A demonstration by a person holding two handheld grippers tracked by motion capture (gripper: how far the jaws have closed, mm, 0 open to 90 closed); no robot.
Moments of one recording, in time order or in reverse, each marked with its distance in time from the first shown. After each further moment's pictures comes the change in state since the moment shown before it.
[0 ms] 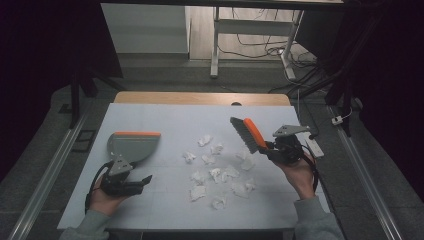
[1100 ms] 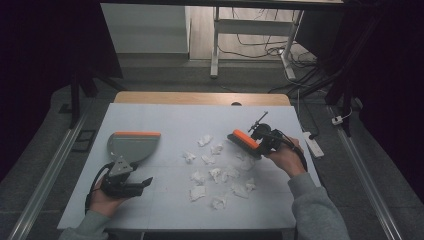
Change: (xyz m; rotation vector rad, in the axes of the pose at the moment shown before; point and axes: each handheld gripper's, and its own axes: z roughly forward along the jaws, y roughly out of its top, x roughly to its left) left arm 0.000 -0.004 0.002 0.013 -0.035 0.002; right arm -0.002 0.035 0.069 0.544 -0.061 -0.137
